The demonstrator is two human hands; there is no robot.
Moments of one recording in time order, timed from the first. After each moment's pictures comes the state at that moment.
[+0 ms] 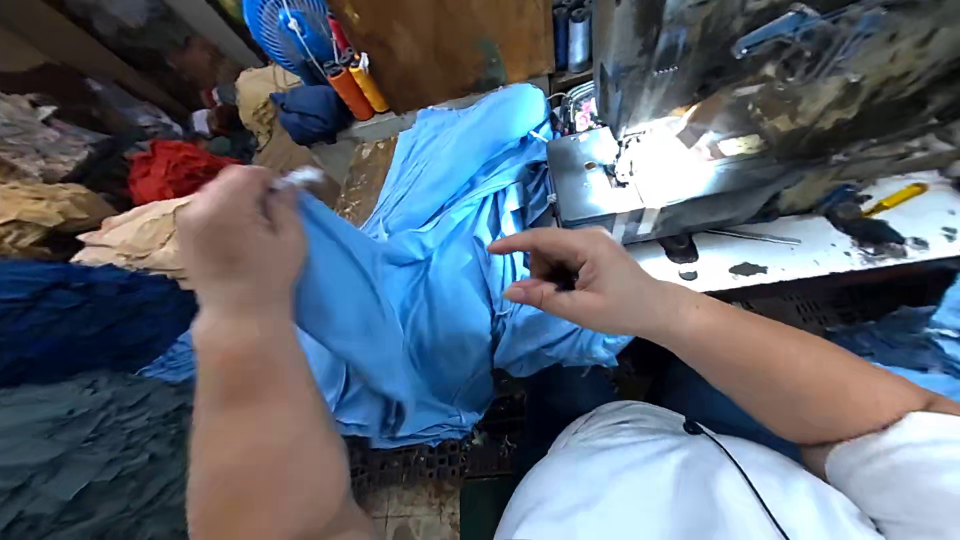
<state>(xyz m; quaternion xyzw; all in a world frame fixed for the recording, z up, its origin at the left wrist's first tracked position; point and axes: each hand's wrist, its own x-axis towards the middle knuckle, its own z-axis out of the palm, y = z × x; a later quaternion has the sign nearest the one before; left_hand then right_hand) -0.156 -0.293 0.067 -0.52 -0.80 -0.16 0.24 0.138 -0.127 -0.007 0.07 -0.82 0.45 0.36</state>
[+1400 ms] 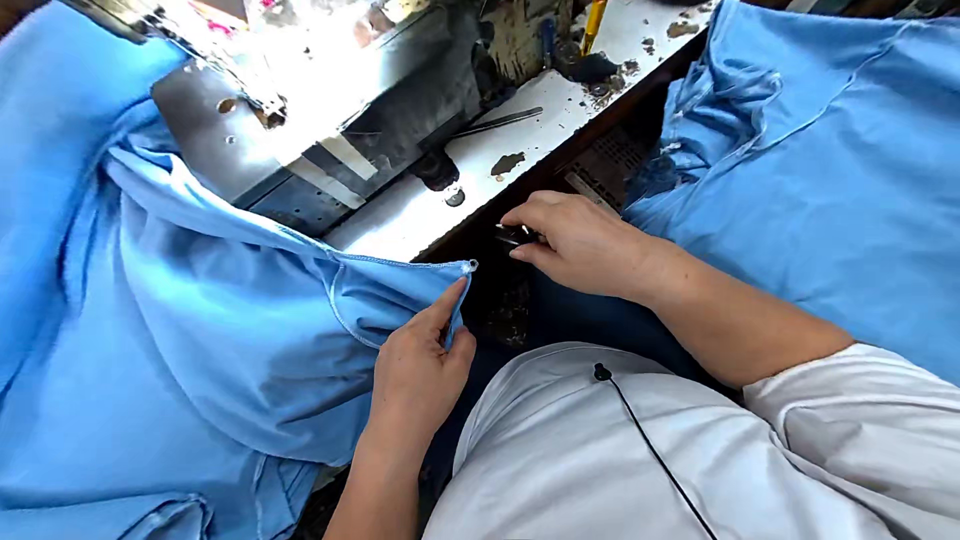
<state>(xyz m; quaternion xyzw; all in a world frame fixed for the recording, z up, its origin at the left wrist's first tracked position) 0.134 -0.227 -0.124 -0.66 -0.69 -0.18 -0.22 0.364 -0.108 -0.101 -0.40 -0.85 0.30 0.15</state>
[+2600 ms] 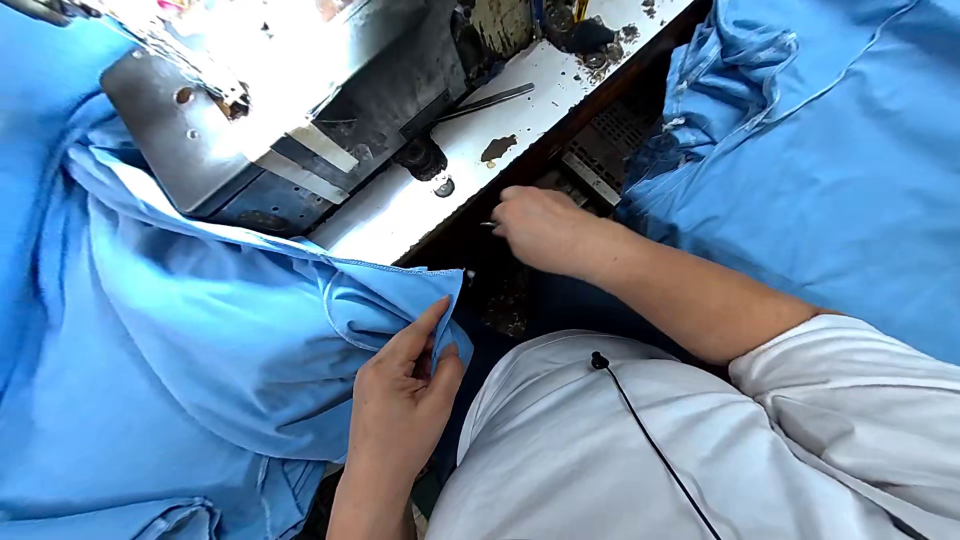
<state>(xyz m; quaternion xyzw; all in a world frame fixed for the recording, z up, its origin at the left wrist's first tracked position) 0.126 -0.250 -0.117 -0.65 -0.65 -0.30 -0.26 0.328 -0.087 -0.120 -0.44 -0.85 0.27 -0.02</state>
